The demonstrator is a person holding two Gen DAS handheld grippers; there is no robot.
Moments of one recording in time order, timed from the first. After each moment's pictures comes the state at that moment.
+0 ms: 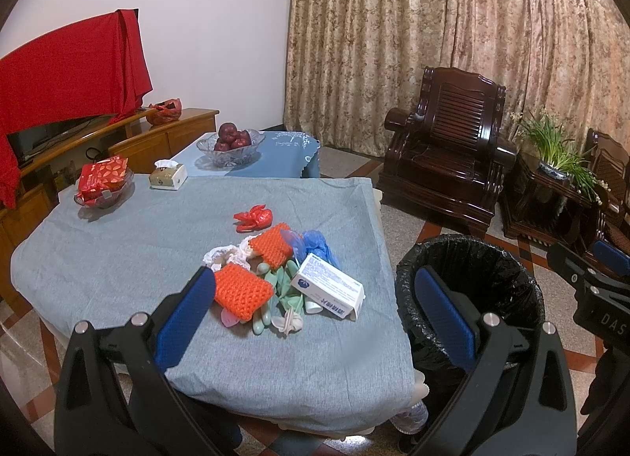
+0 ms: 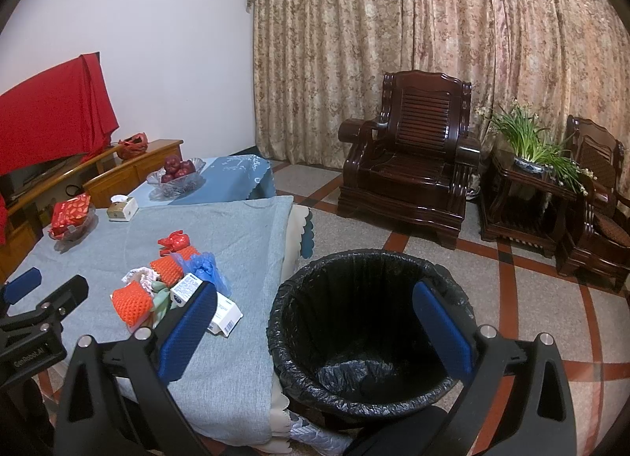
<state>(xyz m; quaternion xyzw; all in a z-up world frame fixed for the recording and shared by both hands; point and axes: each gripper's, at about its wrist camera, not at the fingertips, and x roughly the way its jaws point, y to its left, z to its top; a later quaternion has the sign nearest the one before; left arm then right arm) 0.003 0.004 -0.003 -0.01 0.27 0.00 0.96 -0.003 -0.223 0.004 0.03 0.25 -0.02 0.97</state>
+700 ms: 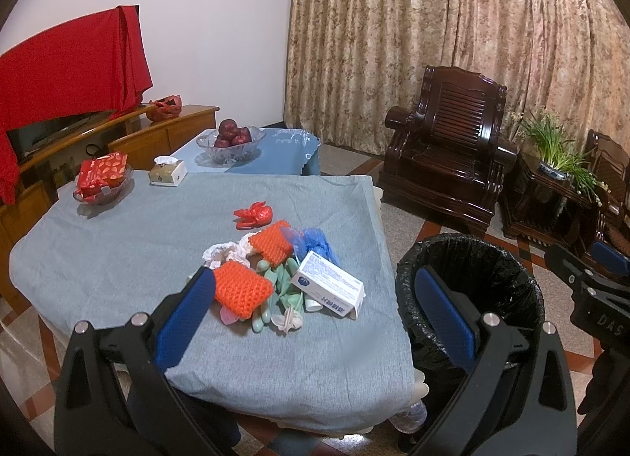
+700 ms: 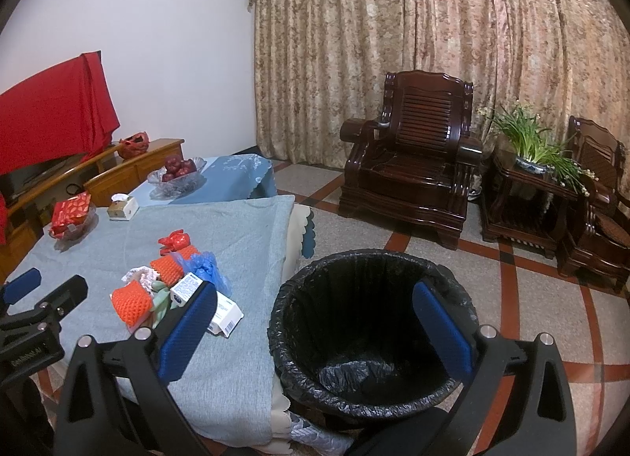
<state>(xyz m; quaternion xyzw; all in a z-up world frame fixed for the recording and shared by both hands) 0.006 0.005 -0.013 -0.01 0.27 0.00 0.96 -0.001 -0.223 0.004 0.03 0.26 -0.02 0.97</state>
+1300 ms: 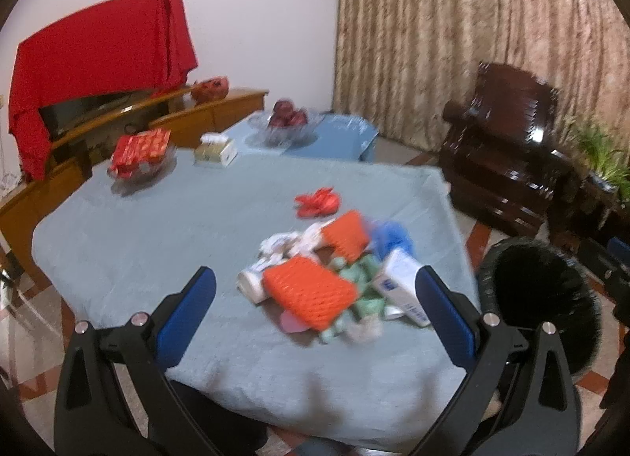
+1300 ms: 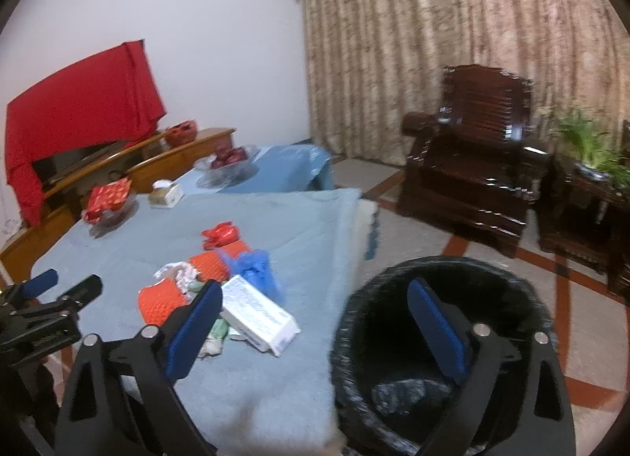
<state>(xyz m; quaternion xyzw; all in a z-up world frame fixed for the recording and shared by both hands) 0.054 0.082 -0.069 -0.02 0.30 0.09 0.95 0.070 -0.167 -0.048 0.03 0.26 0.10 0.96</state>
